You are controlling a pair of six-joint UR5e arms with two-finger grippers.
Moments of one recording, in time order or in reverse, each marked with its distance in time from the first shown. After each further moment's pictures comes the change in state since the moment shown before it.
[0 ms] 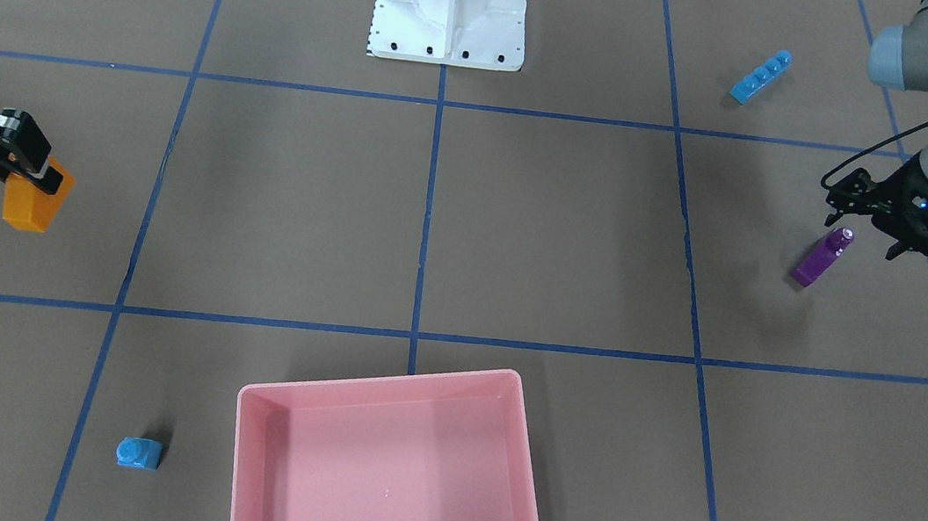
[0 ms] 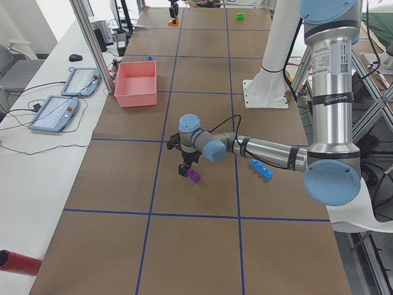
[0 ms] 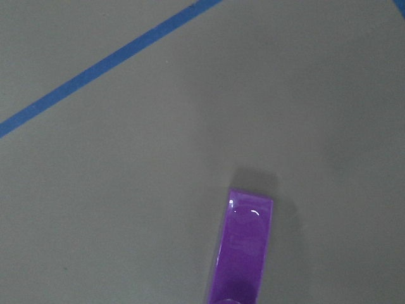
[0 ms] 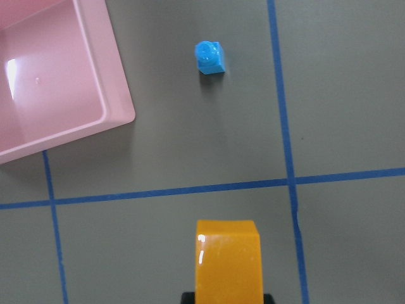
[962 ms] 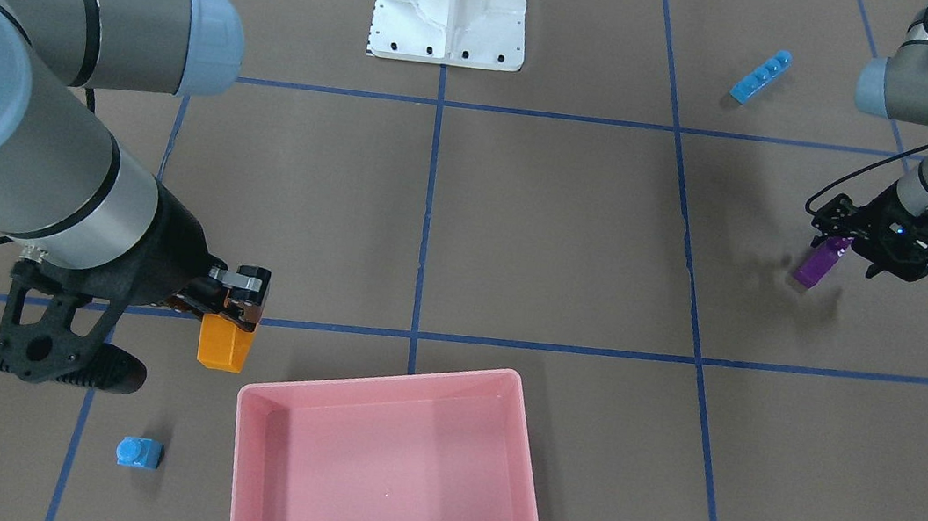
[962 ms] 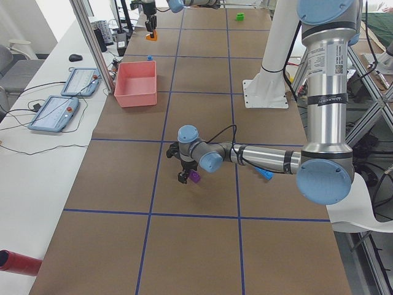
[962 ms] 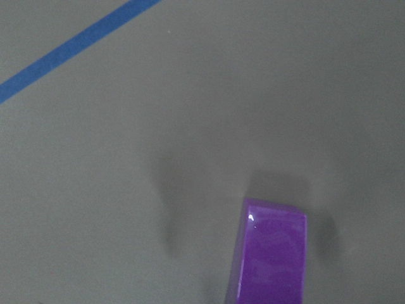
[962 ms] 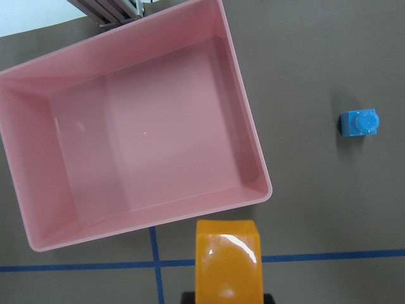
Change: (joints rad) left arm 0.026 -0.022 0.120 -0.118 -0.003 -0.034; right arm -0.091 0.444 -0.431 0.015 -0.103 0.048
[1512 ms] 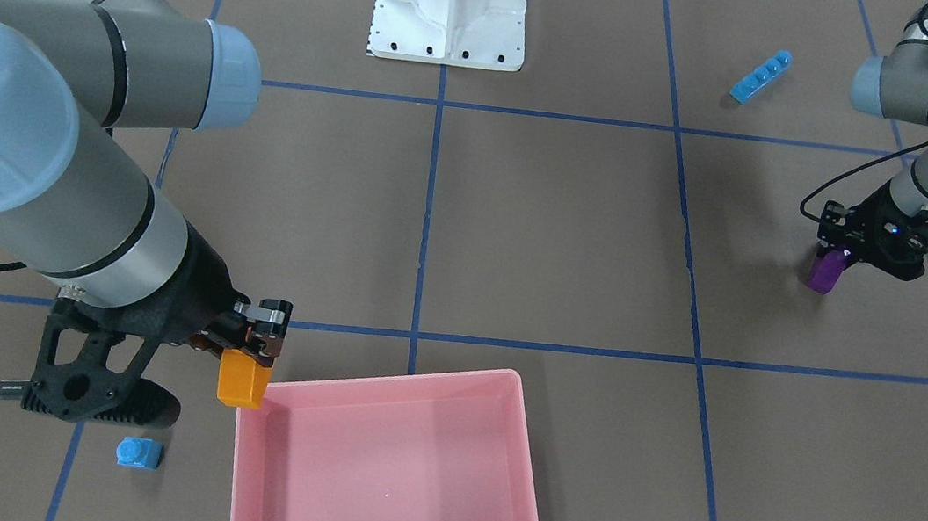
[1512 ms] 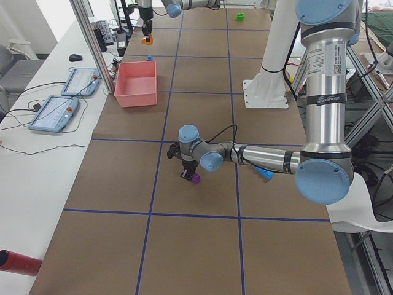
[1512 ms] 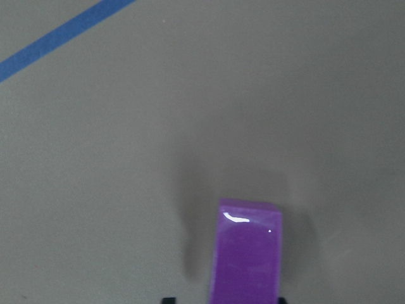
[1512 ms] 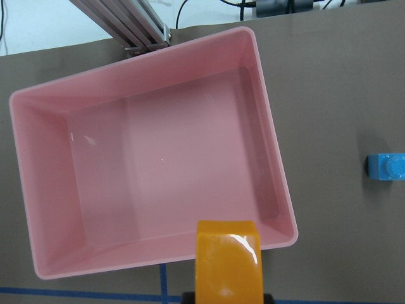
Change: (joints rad) left arm 0.010 0.001 -0.007 0.002 -0.002 -0.086; right arm -0.018 0.039 -0.104 0.155 -0.052 0.003
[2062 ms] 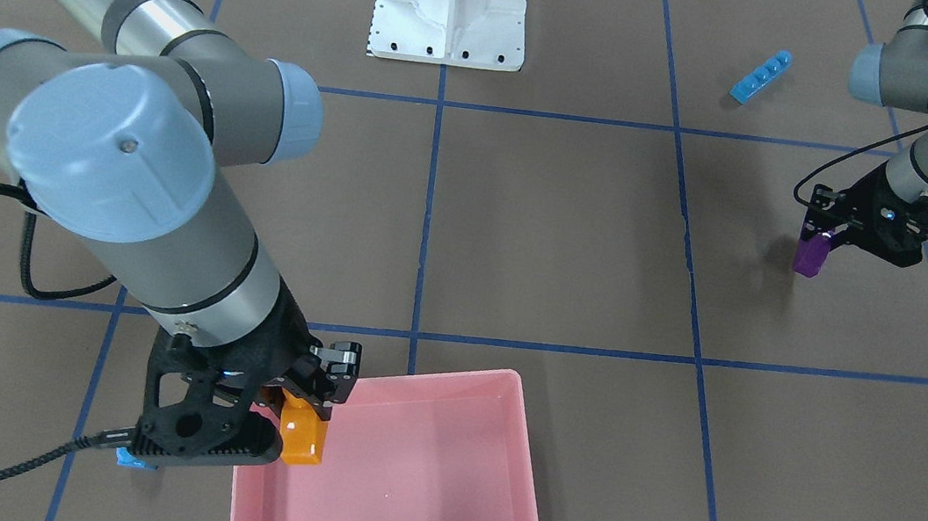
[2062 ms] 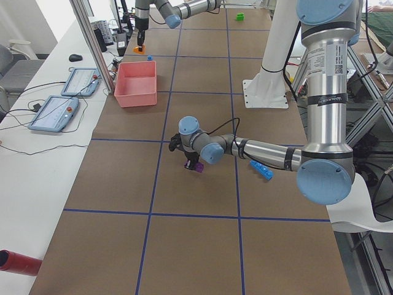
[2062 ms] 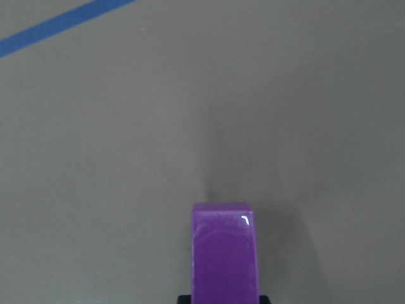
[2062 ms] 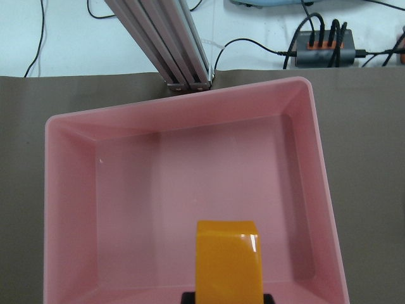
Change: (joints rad) left arm -0.016 0.001 -0.116 0.096 -0.116 -0.083; right arm -0.091 0.076 -0.176 0.266 -0.209 0.007
